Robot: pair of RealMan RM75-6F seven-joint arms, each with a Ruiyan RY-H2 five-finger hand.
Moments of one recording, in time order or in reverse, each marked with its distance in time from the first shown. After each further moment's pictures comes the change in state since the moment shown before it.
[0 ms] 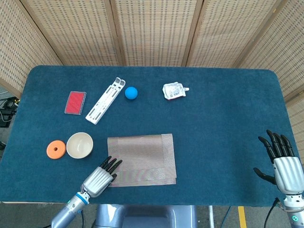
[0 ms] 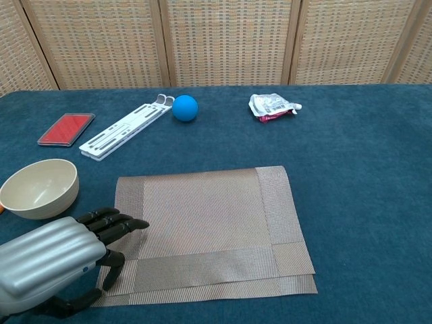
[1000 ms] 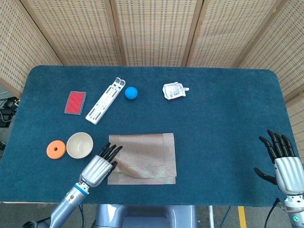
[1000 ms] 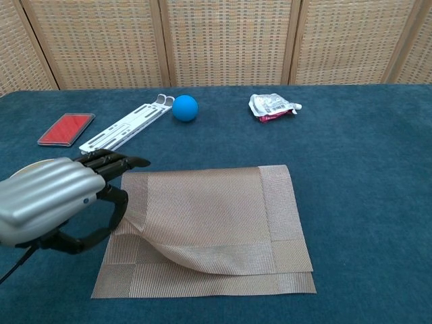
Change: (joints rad) left arm -0.039 0.062 -0.112 -0.106 -0.001 0.054 -0.030; right arm -0.002 0.005 0.003 -0.002 0.005 0.000 0.007
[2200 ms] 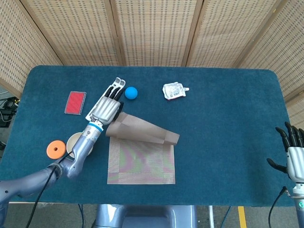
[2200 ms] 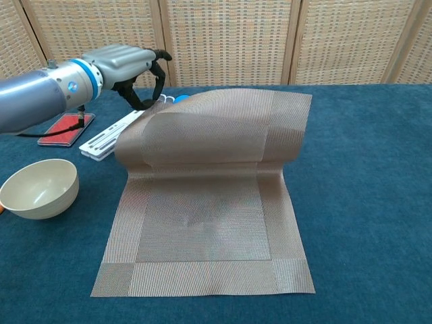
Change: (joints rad) left arm -0.489 -0.091 -0.419 0.485 -0.420 -0.369 -0.102; right arm 0.035 -0.020 0.078 0.083 0.194 -0.115 -0.009
